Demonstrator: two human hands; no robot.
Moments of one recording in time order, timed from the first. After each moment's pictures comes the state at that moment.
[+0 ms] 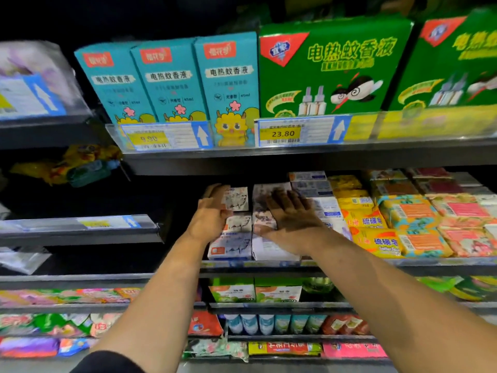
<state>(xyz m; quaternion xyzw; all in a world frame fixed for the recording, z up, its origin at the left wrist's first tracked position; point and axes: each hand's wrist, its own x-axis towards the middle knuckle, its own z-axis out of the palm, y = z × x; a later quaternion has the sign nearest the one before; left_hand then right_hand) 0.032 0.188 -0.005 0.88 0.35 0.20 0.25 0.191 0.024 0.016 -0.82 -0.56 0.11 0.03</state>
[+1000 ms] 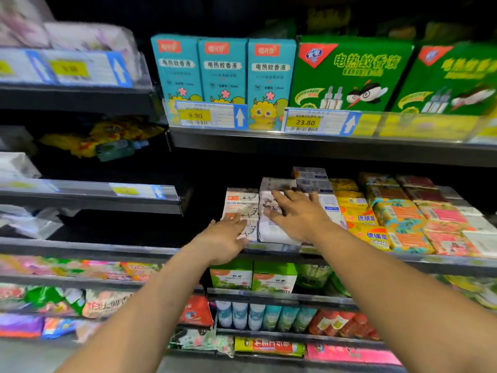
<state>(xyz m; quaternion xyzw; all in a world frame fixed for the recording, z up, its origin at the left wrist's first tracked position) -0.023 0.106 0.005 0.93 0.31 -0.11 0.15 0.180 0.010 0.023 -0.82 -0.56 0.06 0.03</state>
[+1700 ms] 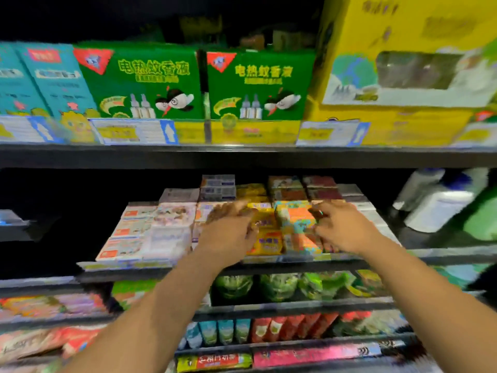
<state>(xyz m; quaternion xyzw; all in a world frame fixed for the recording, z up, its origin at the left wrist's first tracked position) 0.184 -0.041 0.040 0.96 0.27 0.05 0.07 0.389 -0.211 0.062 -0.87 -0.48 0.03 0.10</state>
